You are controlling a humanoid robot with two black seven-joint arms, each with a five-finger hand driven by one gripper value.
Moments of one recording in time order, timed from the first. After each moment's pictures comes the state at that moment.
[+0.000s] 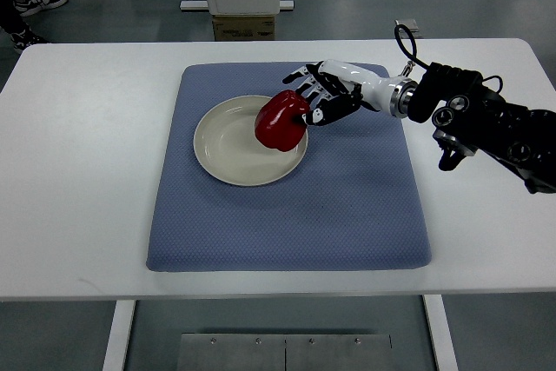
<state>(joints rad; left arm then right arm) -0.03 0.00 -0.22 -0.22 0.02 0.07 -0.05 1.15 -0.25 0.19 0.94 -0.77 0.13 0.06</state>
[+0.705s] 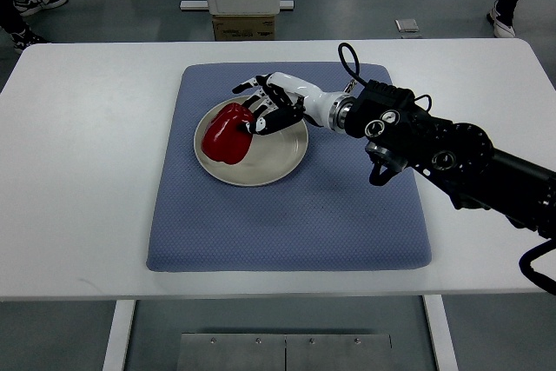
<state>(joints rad) -0.03 0.00 -0.22 -0.22 0.02 0.07 -0.05 1.12 -0.01 0.22 0.79 -0.70 0.06 0.03</state>
